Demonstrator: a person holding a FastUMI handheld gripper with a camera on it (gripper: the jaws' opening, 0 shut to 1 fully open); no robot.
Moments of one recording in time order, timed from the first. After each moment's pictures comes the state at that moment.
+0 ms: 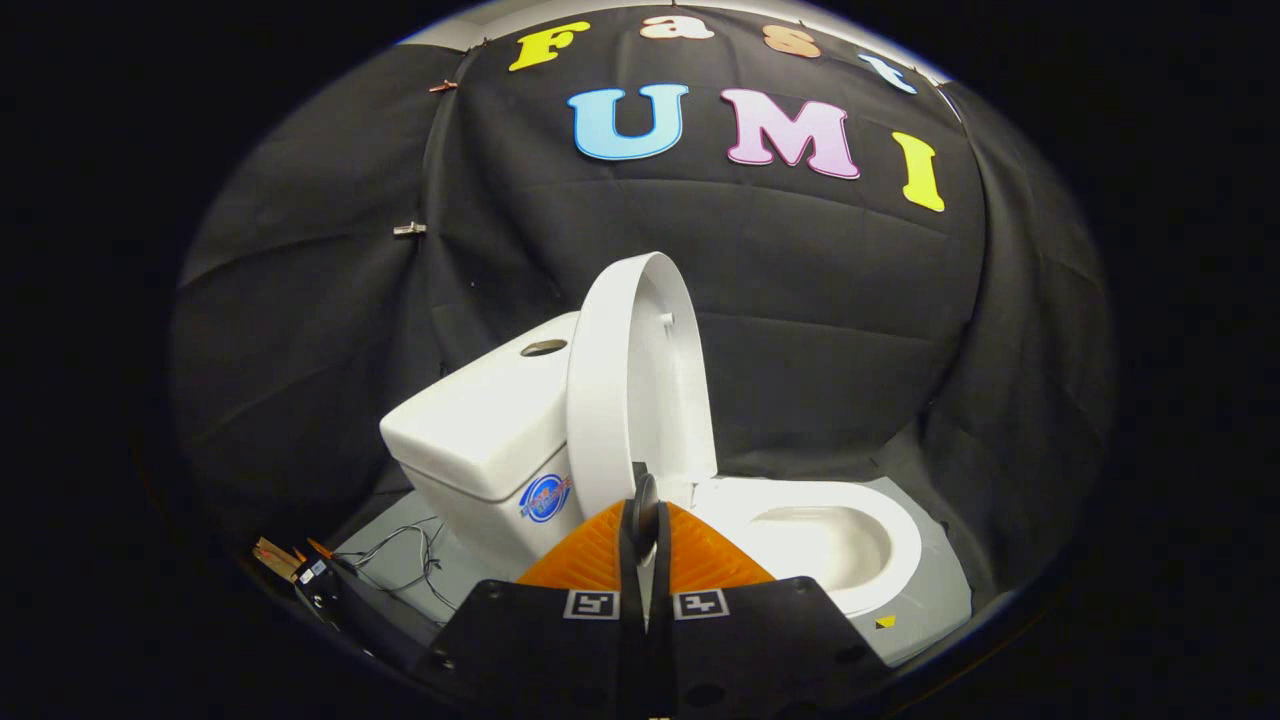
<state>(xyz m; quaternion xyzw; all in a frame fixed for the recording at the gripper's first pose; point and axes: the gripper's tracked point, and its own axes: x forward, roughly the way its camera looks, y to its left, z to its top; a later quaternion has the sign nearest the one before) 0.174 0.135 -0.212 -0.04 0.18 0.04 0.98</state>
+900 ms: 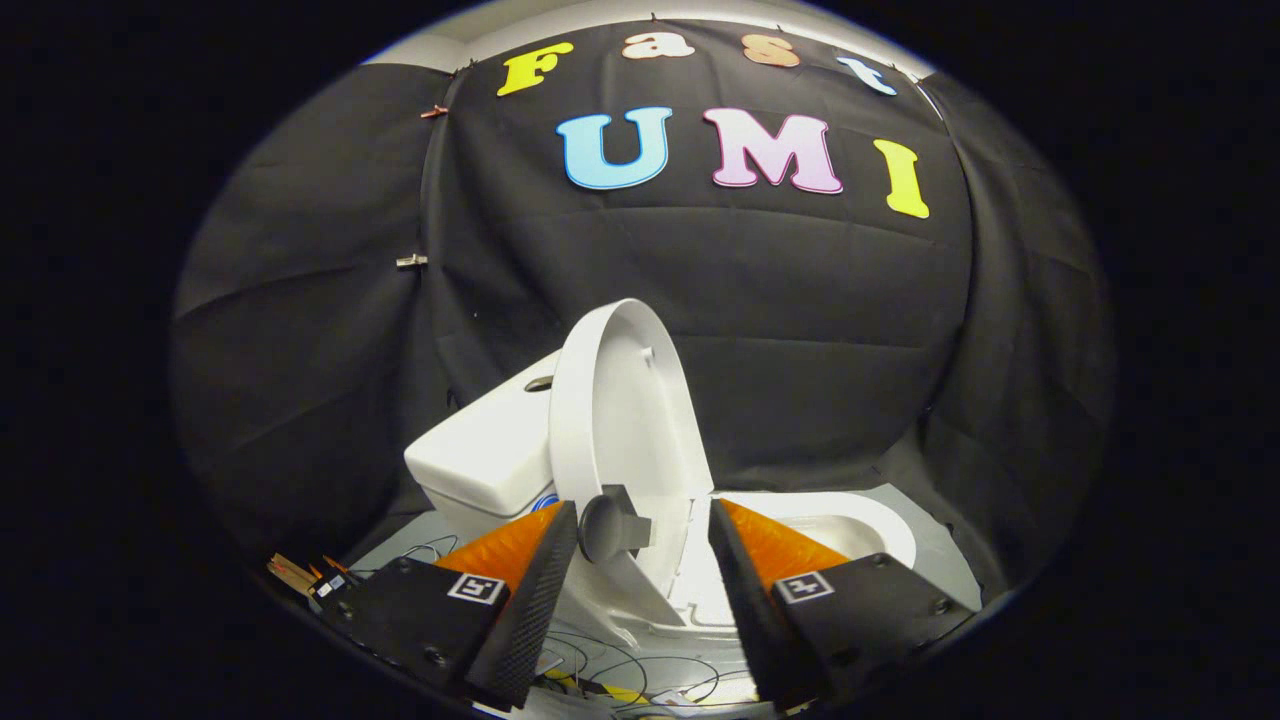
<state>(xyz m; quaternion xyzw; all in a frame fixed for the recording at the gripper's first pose) 0.148 0.111 -0.161 -0.01 0.14 0.03 0.99</state>
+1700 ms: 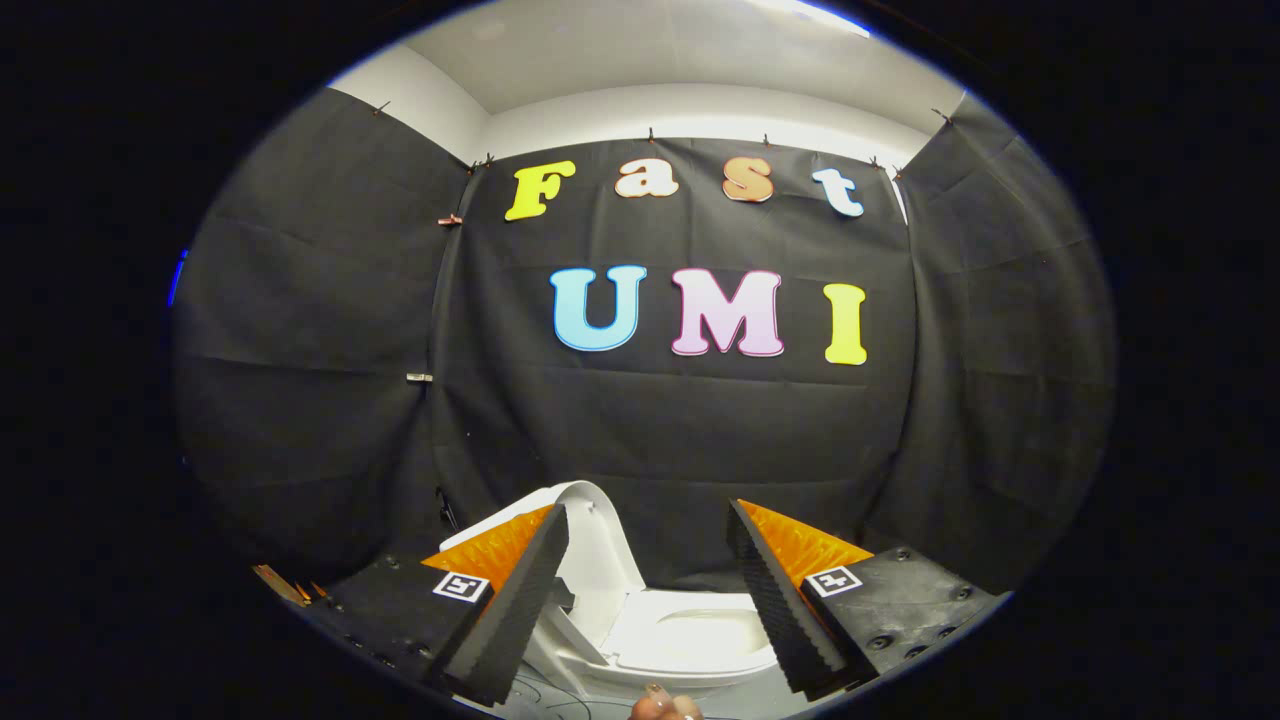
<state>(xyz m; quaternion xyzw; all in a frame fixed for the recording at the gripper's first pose) 0.005 0.039 0.047 -0.05 -0.05 0.02 1.00</state>
